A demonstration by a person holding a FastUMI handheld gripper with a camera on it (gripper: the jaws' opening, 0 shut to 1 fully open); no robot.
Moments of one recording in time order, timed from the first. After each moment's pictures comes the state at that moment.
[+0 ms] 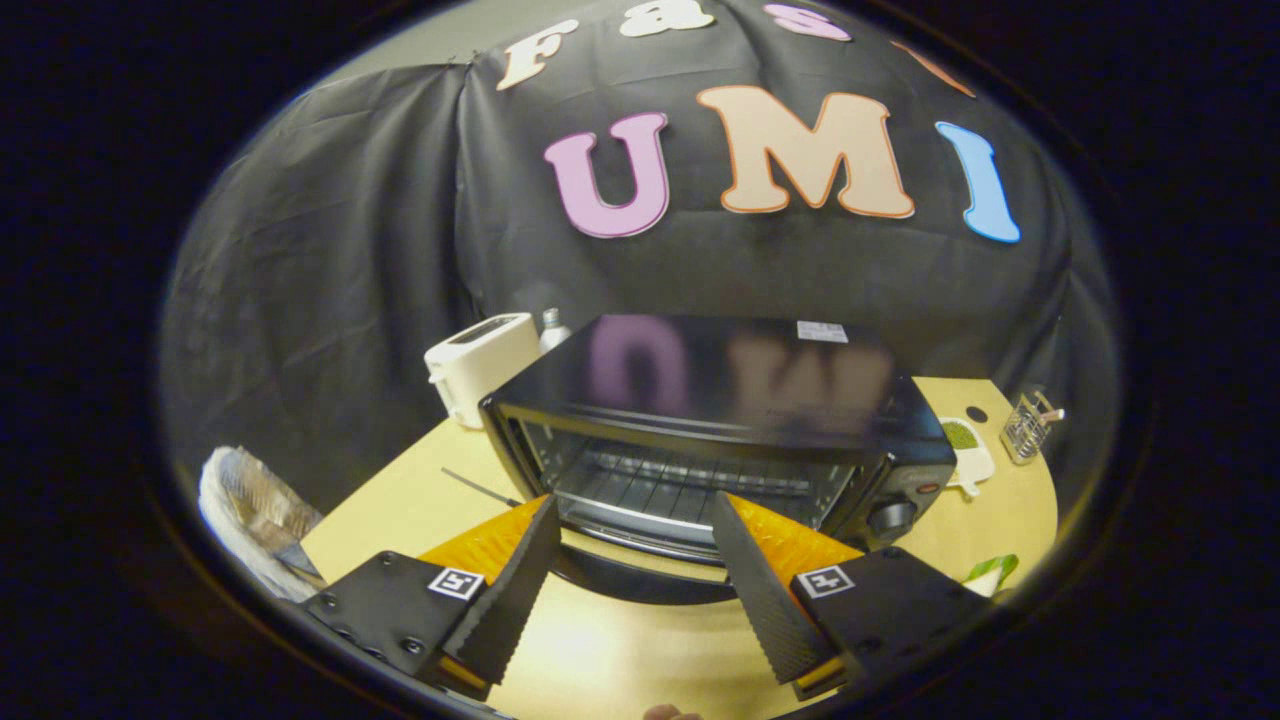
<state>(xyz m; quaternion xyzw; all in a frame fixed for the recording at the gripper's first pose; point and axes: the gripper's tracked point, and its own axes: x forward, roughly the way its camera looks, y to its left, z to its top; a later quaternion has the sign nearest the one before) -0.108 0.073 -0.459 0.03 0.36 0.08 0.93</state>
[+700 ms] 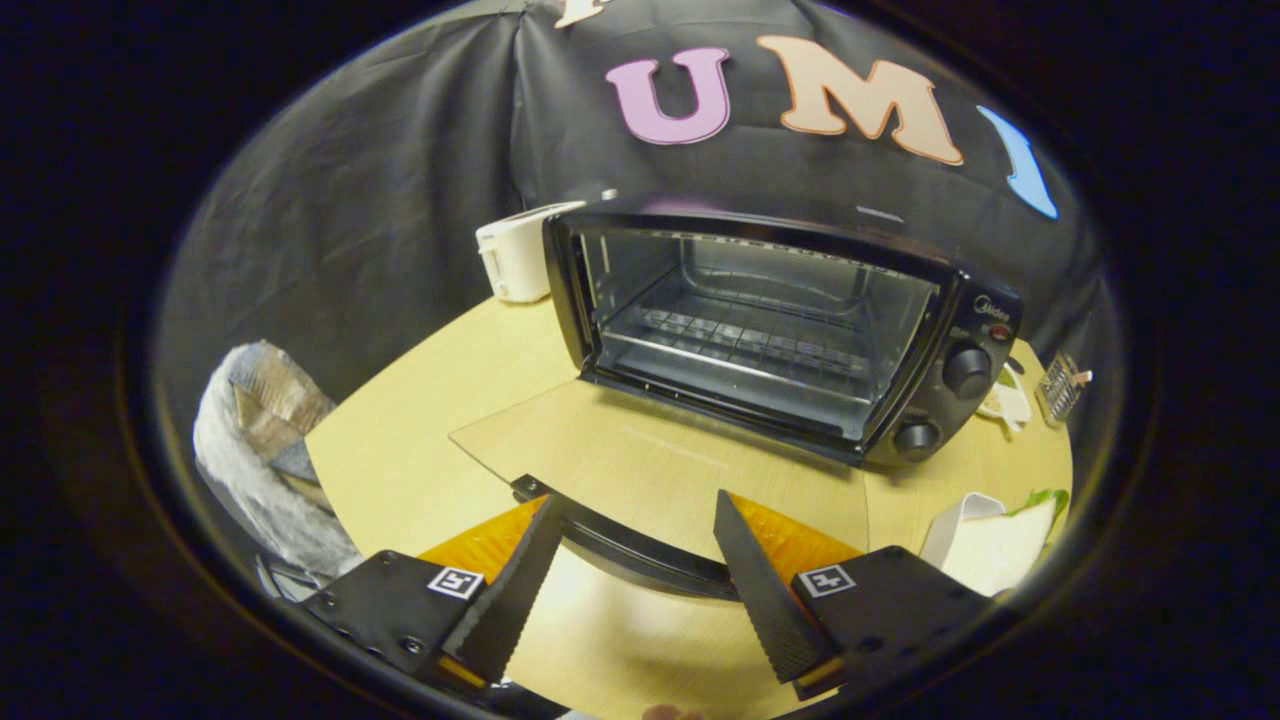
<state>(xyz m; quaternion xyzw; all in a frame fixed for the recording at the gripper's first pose) -0.199 0.089 -0.540 -0.01 0.45 0.14 0.88</state>
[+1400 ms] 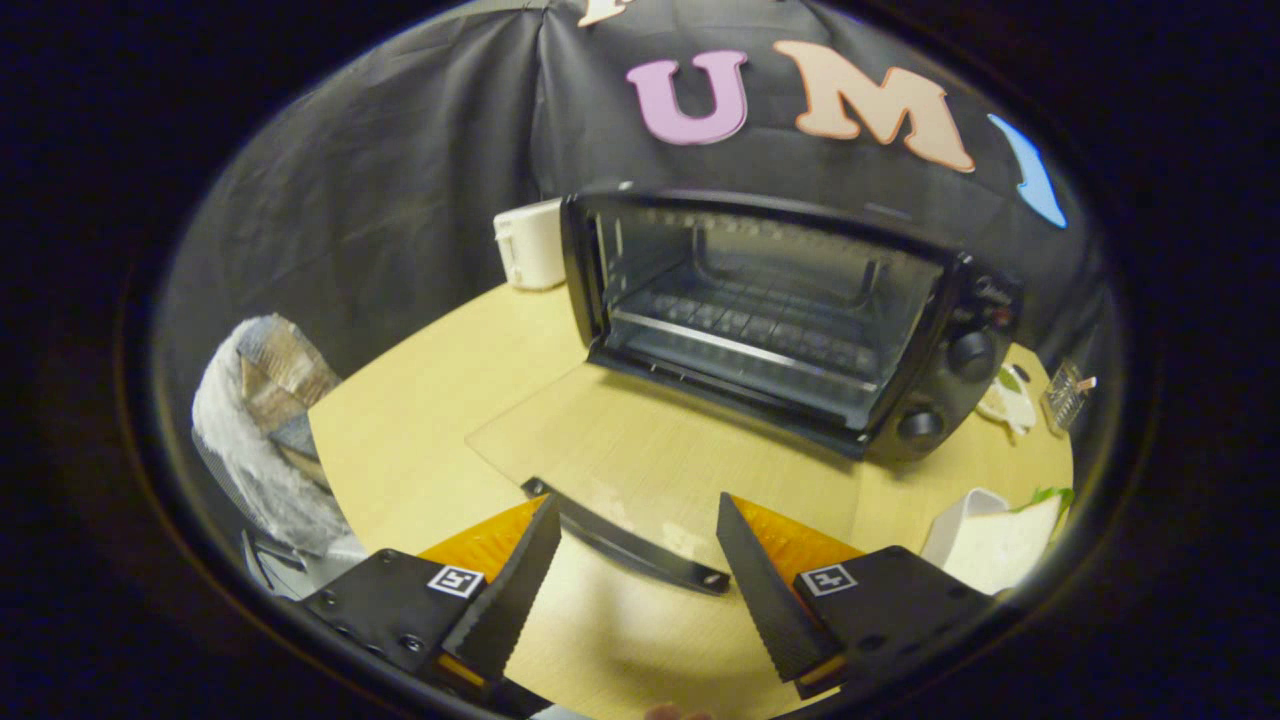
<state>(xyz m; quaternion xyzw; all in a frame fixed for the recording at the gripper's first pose) -0.191 0.063 -0.510 -0.01 0.40 0.13 0.91</state>
